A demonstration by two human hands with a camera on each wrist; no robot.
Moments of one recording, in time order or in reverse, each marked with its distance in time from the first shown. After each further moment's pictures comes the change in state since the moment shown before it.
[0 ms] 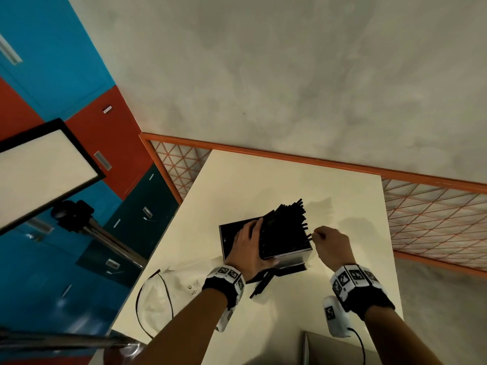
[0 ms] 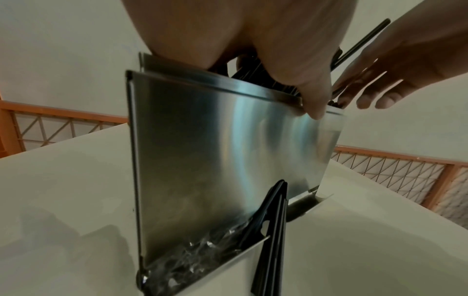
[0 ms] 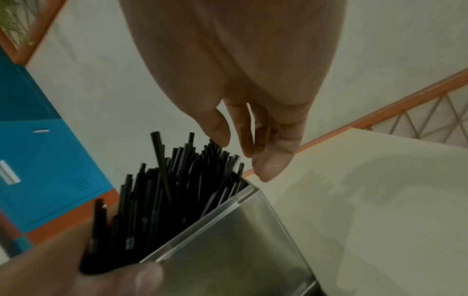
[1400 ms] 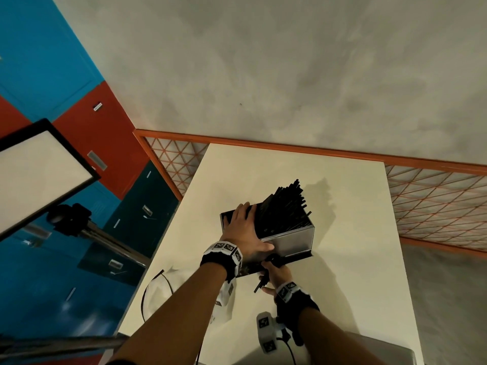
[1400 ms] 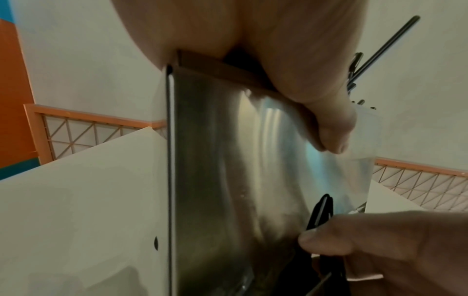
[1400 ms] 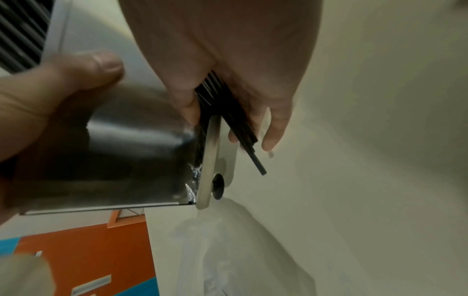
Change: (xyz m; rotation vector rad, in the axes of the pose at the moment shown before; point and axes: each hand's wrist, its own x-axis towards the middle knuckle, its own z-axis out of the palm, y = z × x) left_hand 0.038 -0.012 -0.037 0.254 -0.206 -0.151; right_hand -0.028 -0.008 0.183 0.843 -0.322 0.703
